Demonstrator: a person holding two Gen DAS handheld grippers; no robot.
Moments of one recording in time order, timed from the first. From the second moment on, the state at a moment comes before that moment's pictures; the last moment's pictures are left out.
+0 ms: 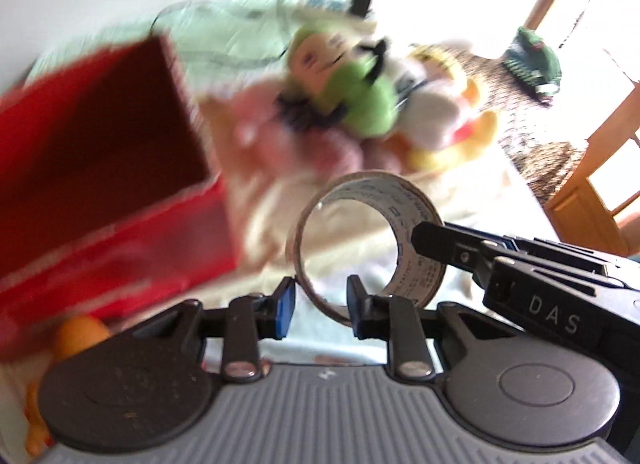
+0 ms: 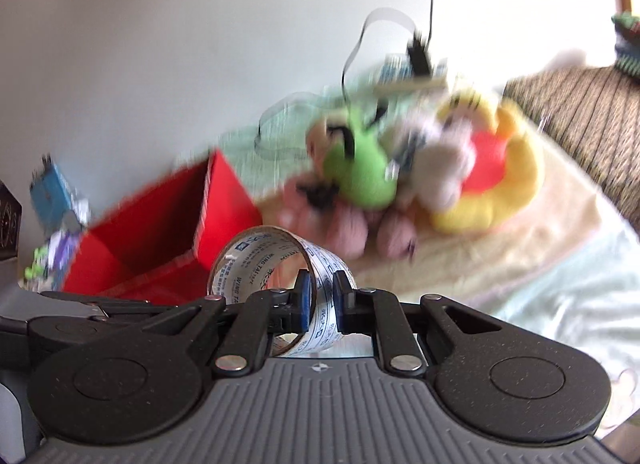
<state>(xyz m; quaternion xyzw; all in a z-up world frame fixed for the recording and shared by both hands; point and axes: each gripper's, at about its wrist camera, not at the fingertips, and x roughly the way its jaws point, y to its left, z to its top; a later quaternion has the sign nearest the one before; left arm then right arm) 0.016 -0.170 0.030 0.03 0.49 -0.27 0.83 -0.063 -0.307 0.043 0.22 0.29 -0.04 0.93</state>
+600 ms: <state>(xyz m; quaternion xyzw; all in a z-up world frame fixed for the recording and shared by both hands) 0.073 -0.065 0.105 -0.01 0.38 -0.20 0.90 0.080 -0.211 0.082 0.14 0.28 0.09 0.95</state>
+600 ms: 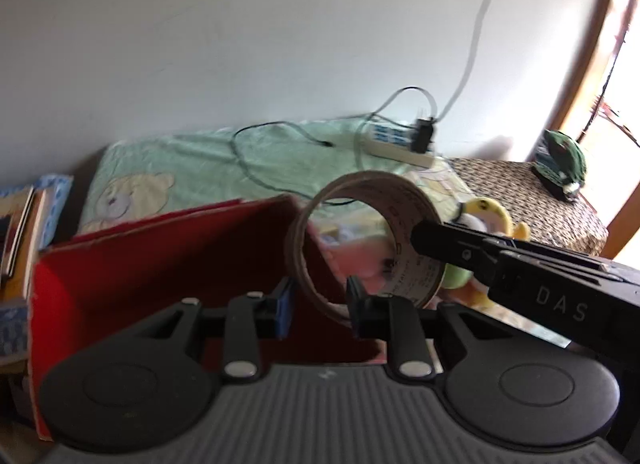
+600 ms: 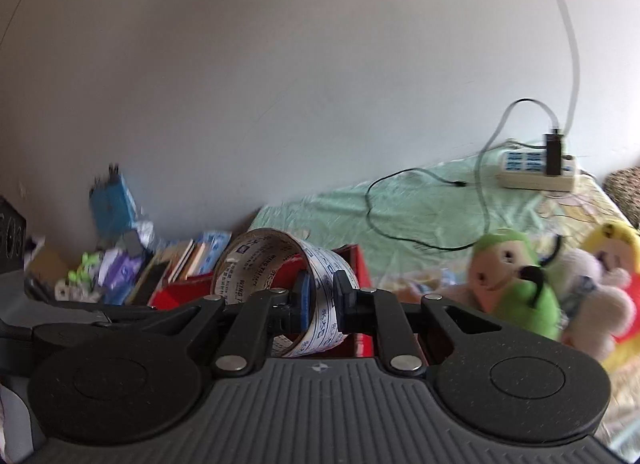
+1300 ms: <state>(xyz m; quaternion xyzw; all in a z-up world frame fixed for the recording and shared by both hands) 0.176 -0.024 -0.001 -0.12 0.52 -0.17 0.83 0.158 -0.182 0.035 0.07 0.37 0.06 0.93</state>
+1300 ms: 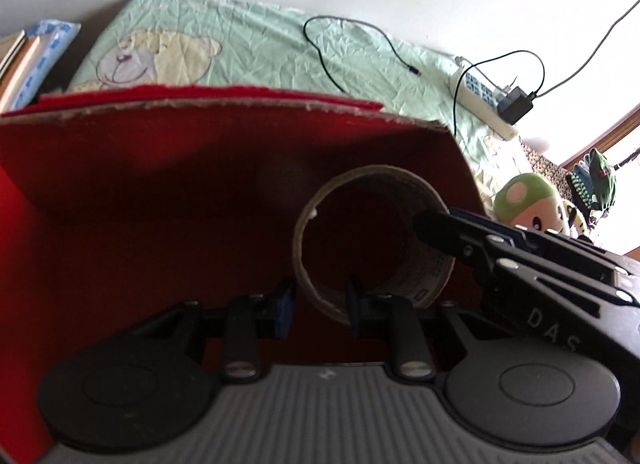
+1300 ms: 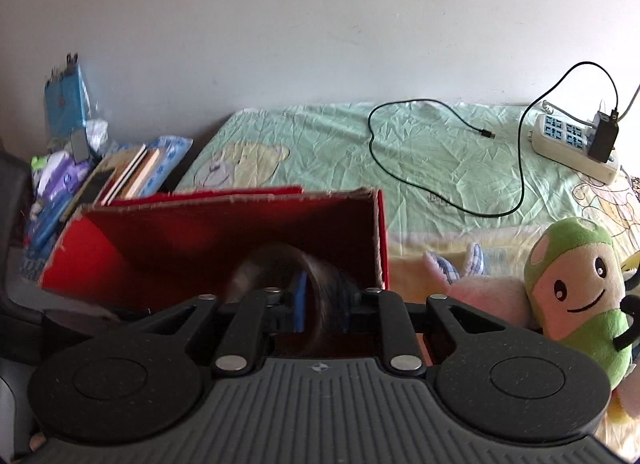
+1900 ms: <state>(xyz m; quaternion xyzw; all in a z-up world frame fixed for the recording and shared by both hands) 0.152 -0.018 0.015 -0.06 0.49 -0.09 0.86 0.129 -0.195 0.044 0.13 0.34 0.04 0.93</state>
